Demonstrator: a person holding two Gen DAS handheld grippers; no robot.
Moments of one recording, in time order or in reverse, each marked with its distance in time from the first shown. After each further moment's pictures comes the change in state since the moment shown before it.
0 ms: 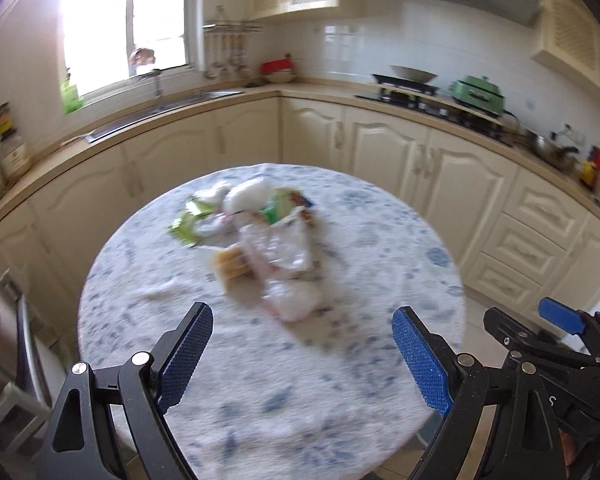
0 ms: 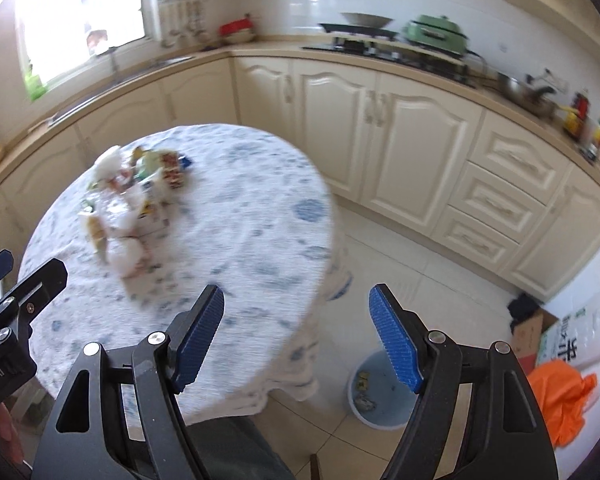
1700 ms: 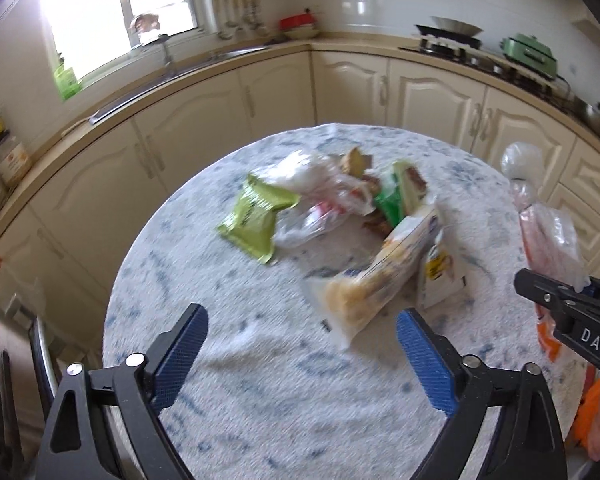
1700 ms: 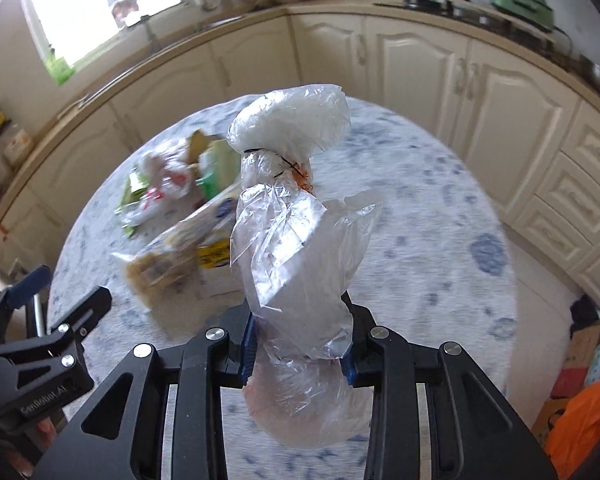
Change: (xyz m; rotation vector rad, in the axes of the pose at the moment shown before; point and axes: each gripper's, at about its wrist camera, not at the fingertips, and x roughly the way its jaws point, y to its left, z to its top) left arm 0.177 0.086 0.072 0.093 0.146 0.071; right arm 0.113 0.090 0.064 0.028 0.143 0.182
